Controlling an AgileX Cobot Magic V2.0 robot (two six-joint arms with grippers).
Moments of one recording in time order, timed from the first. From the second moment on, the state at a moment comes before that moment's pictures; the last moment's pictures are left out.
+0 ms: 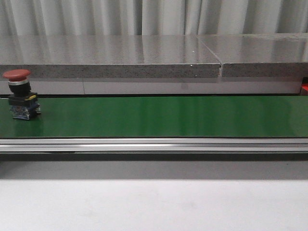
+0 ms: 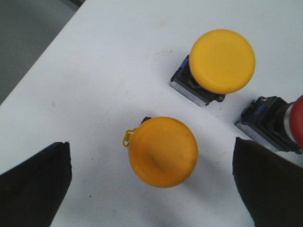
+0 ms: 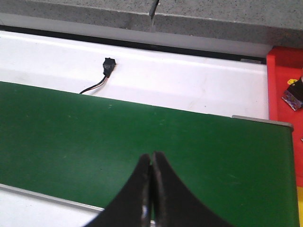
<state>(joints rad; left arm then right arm) 0.44 1.84 -1.26 -0.01 0.57 -0.14 -0.11 0.93 -0.79 0.49 0.57 -0.50</state>
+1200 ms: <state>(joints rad) 0.41 1.54 -1.26 -0.07 0.66 -0.12 -0.11 0.93 -0.79 0.49 0.57 -0.50</state>
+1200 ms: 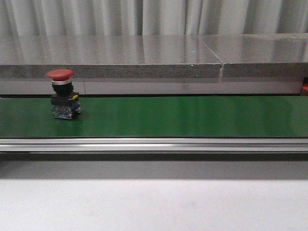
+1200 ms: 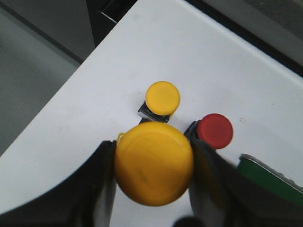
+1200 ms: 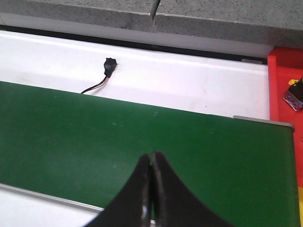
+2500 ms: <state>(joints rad) 0.13 1.52 -1.07 -0.07 0.63 -0.06 -0.11 0.93 -0.79 0.49 0.57 -0.50</state>
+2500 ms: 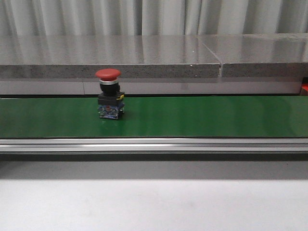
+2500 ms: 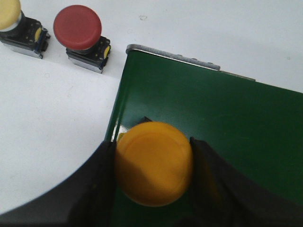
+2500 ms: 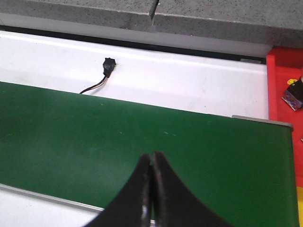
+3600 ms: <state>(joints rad) -0.05 1.29 -1.06 -0.07 0.53 -0.01 -0.11 0.93 -0.79 0.49 0.57 -0.50</state>
